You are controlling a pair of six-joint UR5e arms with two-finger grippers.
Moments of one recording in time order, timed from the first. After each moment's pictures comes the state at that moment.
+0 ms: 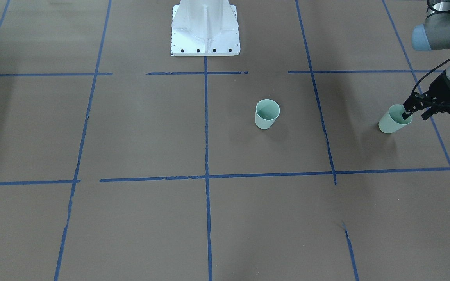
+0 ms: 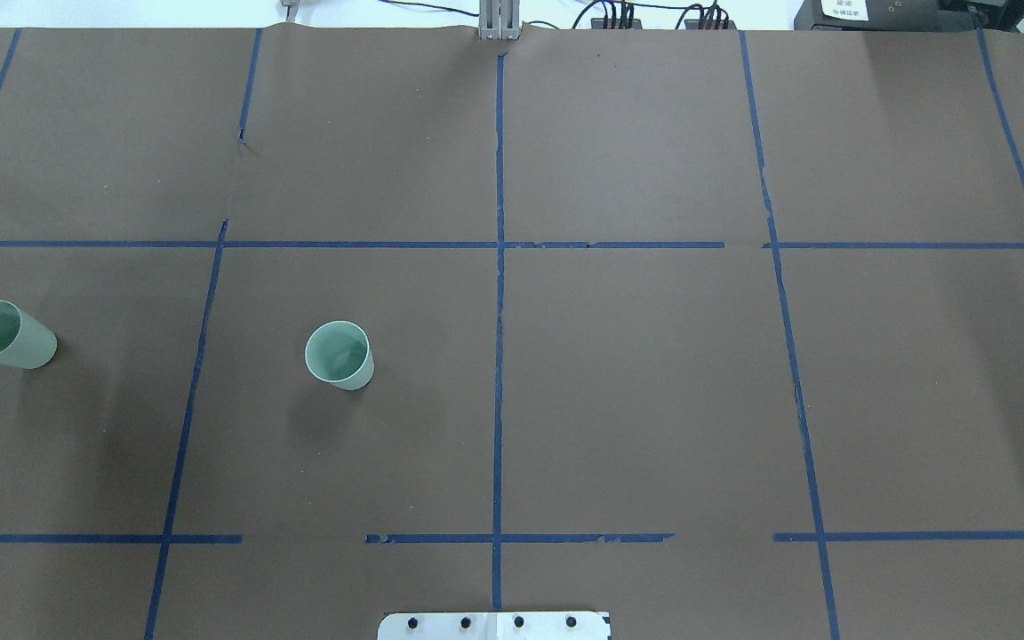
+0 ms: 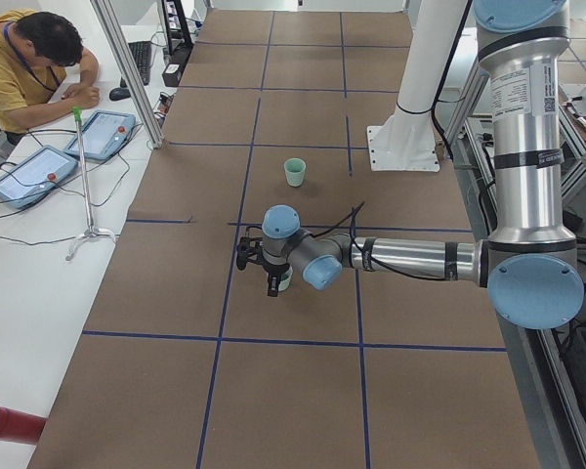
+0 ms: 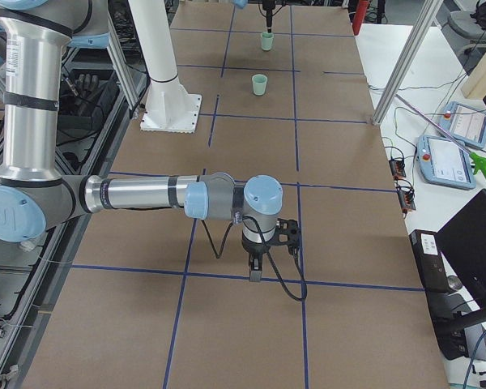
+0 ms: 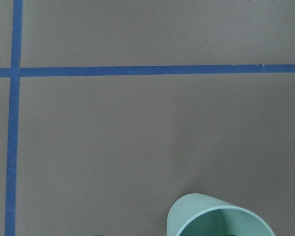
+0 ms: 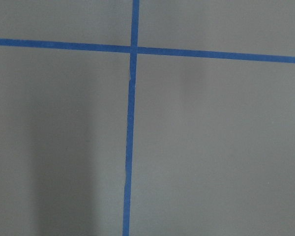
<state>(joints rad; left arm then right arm) -1.09 -1.44 -1.66 -2.22 -2.22 -0.70 1.56 -1.71 1.79 -1.68 2.26 -0.04</state>
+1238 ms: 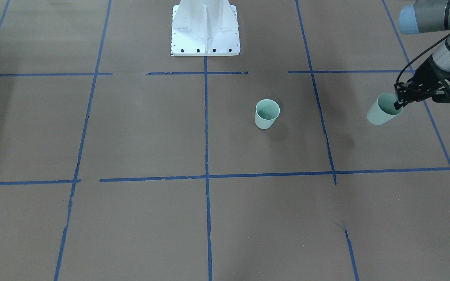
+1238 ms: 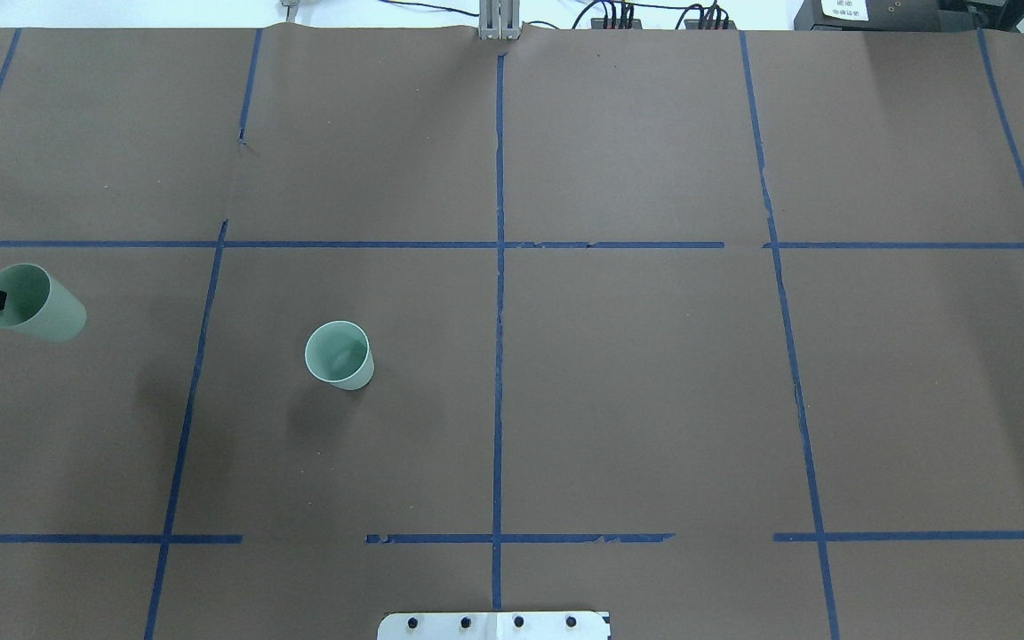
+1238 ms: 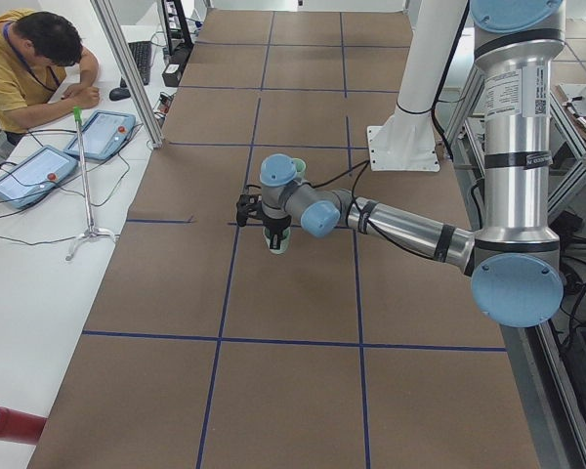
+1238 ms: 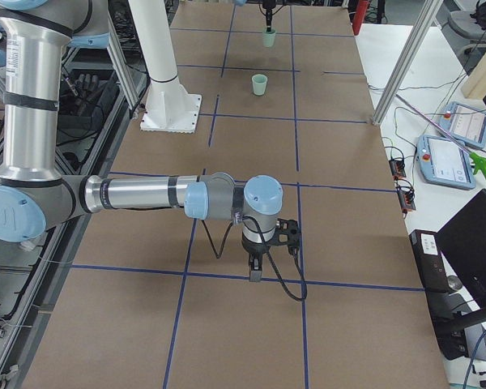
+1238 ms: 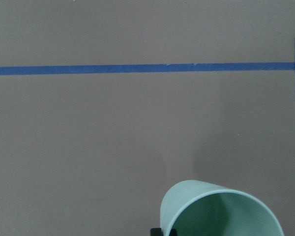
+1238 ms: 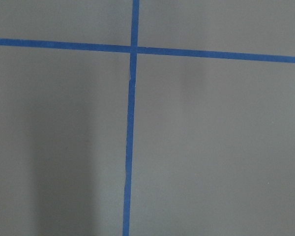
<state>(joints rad) -1.07 -1.51 -1.96 -1.84 -2.24 -0.77 1.56 -1.71 1.79 -1.68 2.26 -0.04</state>
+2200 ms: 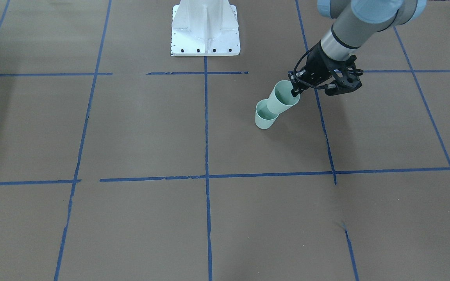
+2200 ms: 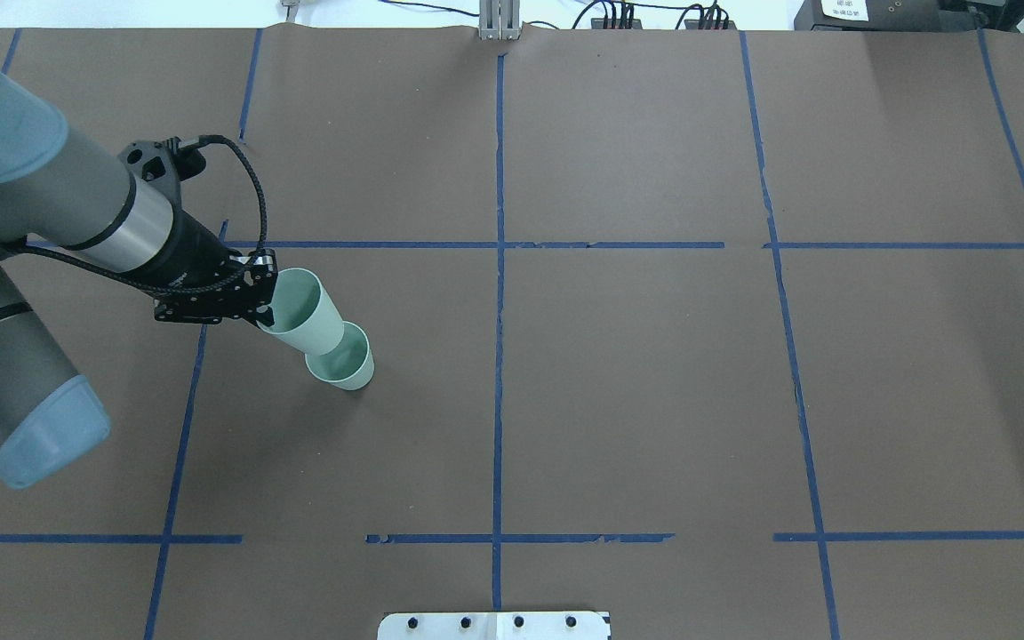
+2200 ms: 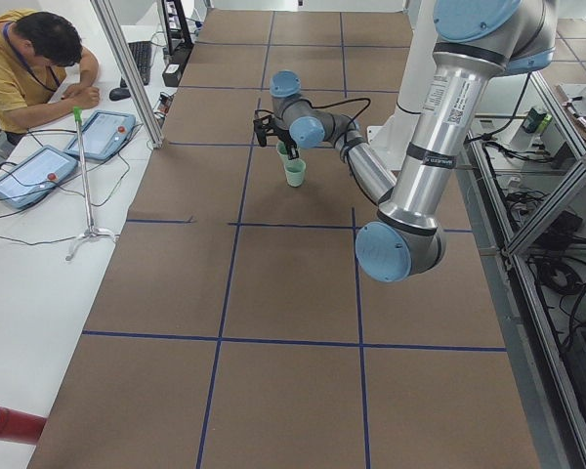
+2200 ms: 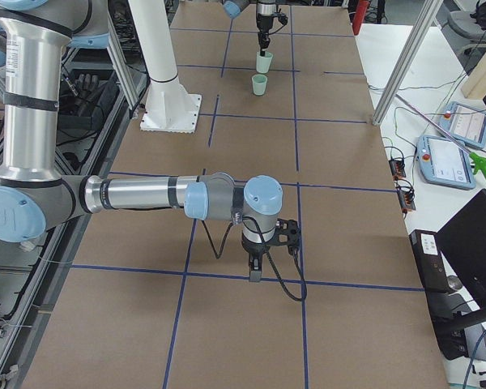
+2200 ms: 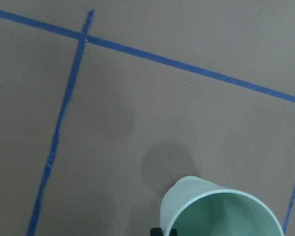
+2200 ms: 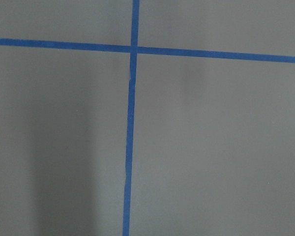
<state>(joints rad) -0.76 -1.92 -1.99 -1.65 -2.19 -1.41 1.56 -1.71 1.79 -1.68 2.26 -0.04</state>
